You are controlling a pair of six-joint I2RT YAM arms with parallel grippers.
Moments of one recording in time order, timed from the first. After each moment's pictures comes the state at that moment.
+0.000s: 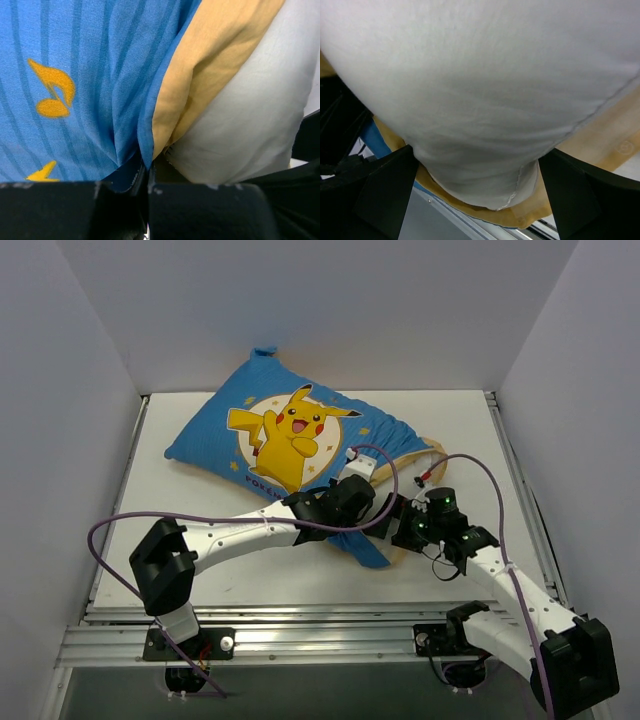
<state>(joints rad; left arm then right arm) -1.10 1.72 1.36 -0.41 -0.50 -0.44 0.34 0.94 0.50 -0.29 -0.39 0.72</state>
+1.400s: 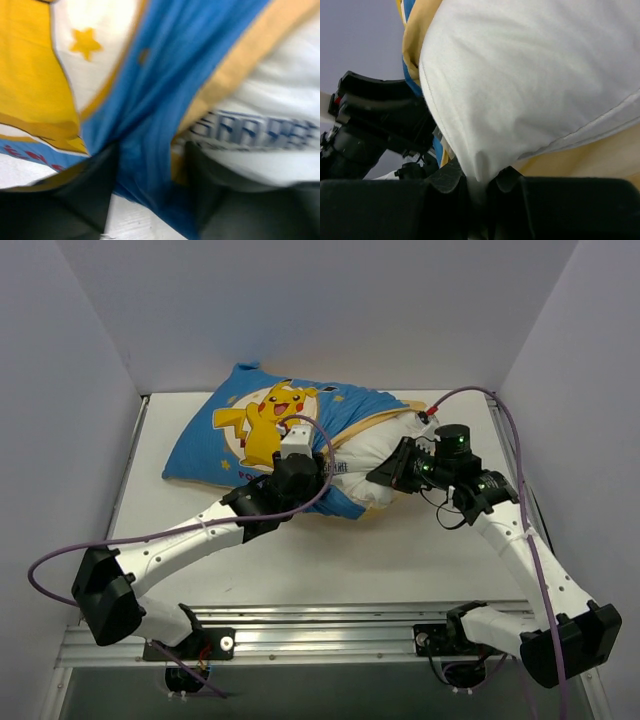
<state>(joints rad) -0.91 1.43 1.16 -0.28 -0.55 -0.55 0.32 1.12 1.08 -0.50 -0.45 0.71</state>
